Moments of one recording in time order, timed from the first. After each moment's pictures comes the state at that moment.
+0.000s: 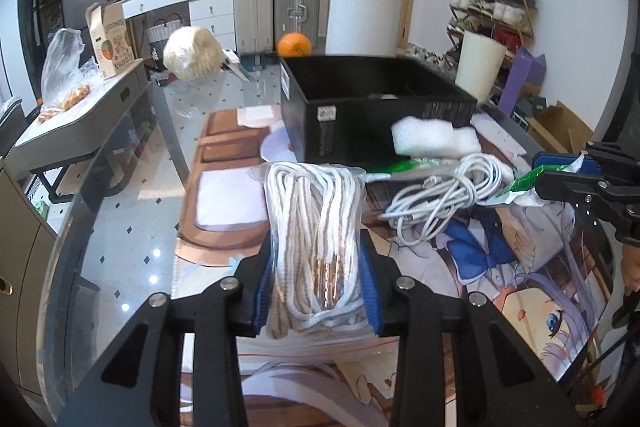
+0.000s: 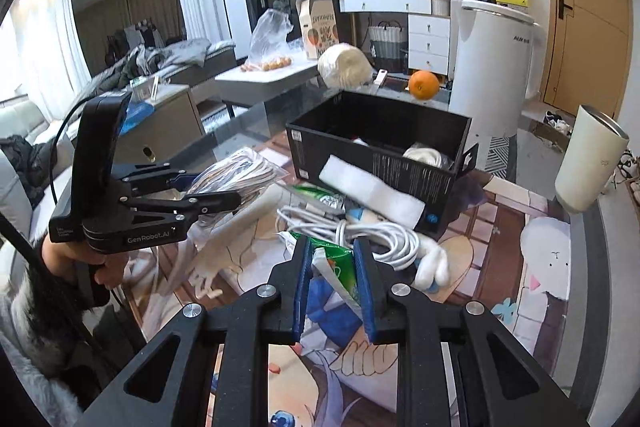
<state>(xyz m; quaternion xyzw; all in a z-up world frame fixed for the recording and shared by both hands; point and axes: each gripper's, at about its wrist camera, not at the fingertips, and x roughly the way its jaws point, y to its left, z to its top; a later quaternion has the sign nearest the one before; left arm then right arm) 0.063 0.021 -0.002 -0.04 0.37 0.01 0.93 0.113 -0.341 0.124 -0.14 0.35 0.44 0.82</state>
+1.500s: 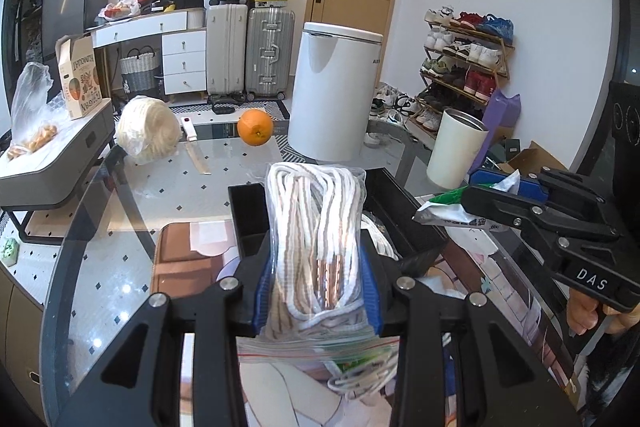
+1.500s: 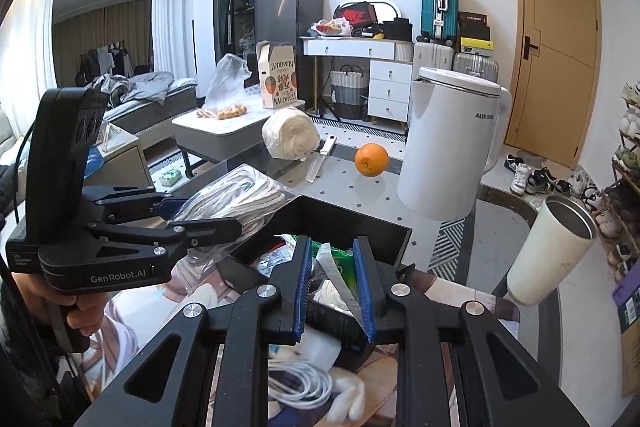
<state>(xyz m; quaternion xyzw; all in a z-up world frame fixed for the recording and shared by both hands) 0.146 0.011 0.062 -0.06 0.31 -0.04 0.95 0.194 -0.304 0.167 -0.15 0.27 0.39 0.87</state>
